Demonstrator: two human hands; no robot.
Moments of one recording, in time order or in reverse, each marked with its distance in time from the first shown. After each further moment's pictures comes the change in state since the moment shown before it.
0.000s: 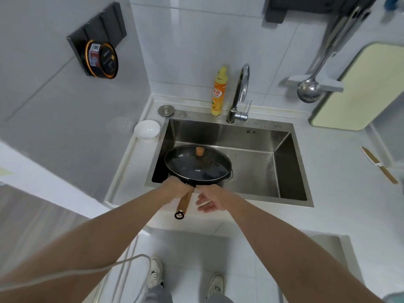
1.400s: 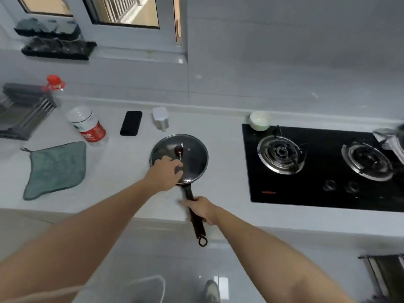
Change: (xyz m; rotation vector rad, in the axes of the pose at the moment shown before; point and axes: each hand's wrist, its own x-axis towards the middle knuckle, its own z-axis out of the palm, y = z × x) left_hand -0.586 0.069 0.740 1.158 -0.546 1.604; right_hand -0.466 0.874 0.006 1.281 0.904 0.025
